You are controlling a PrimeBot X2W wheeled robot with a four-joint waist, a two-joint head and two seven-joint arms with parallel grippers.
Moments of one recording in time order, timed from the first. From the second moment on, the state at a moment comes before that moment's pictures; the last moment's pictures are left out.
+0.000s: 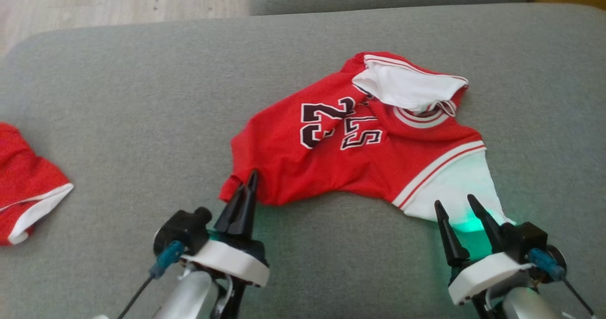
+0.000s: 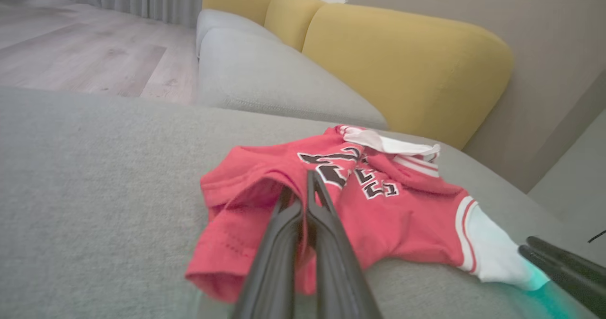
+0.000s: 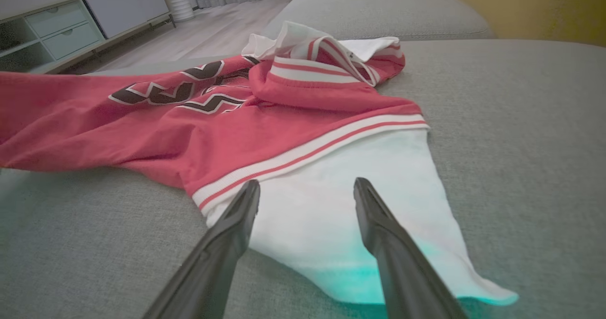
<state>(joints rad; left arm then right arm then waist) -0.24 0.08 -0.46 0.44 -0.46 -0.13 -0.26 -0.09 -0.16 0.22 0.50 0.23 0.13 -0.26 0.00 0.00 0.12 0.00</state>
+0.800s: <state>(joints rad) -0.41 0.06 -0.25 0.60 -0.63 -0.13 -0.26 -0.18 -0.13 0.26 0.53 0.26 0.13 -0.26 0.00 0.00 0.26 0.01</state>
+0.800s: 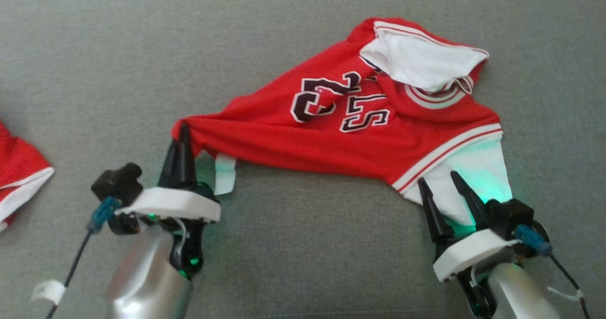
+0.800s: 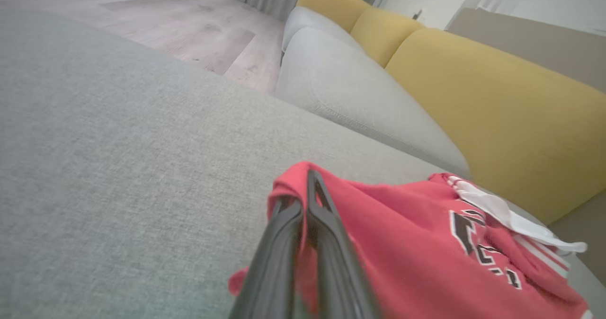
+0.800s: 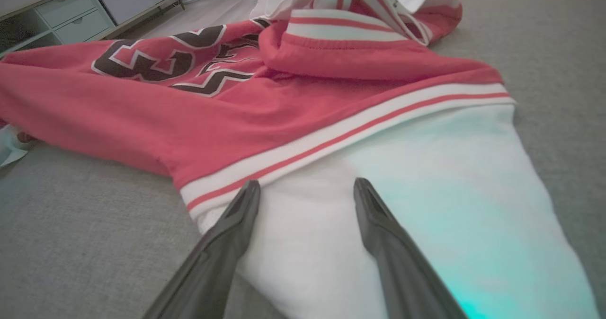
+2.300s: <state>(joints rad) -0.30 0.04 -0.19 0.57 -0.45 -0.13 -0.26 -0.23 -0.13 0.25 0.54 0.26 0.13 -0.26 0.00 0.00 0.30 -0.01</state>
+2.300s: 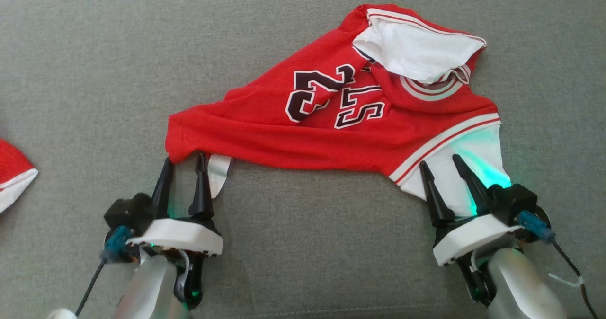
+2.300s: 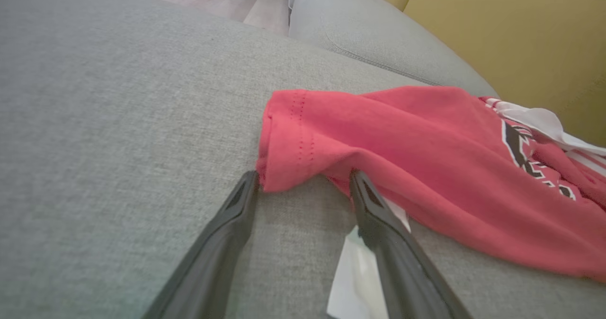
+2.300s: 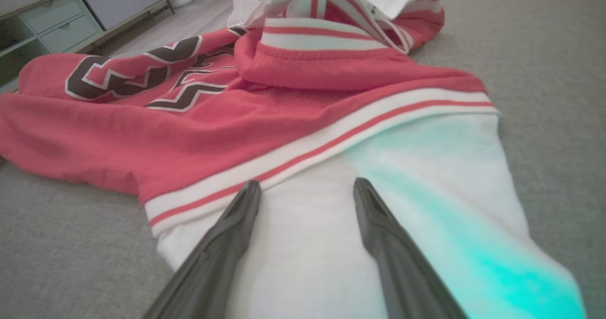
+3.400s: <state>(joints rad) -0.15 0.06 -0.32 0.55 -0.41 -0.13 -0.26 -0.09 -0.10 0.25 0.59 0.29 0.13 -0.26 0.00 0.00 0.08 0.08</state>
